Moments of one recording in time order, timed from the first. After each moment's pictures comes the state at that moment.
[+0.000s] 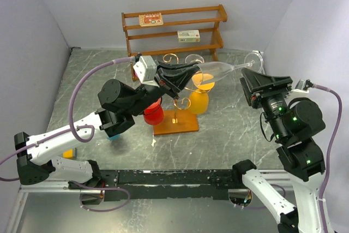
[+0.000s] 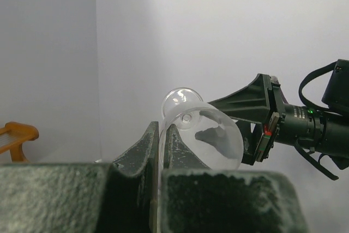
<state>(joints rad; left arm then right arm) -1.14 1.26 1.29 0.54 -0.04 -0.06 0.35 0.64 1.28 -0.58 0.15 1.30</state>
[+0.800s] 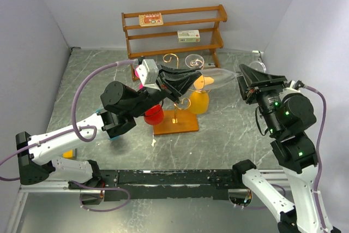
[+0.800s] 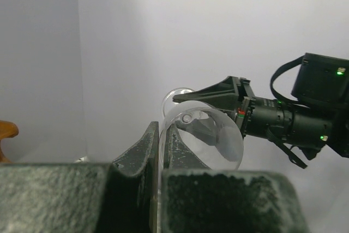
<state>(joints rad) -1.14 1.26 1.26 0.56 0.01 -0.10 0.35 0.65 1.23 -0.50 0.17 1.53</state>
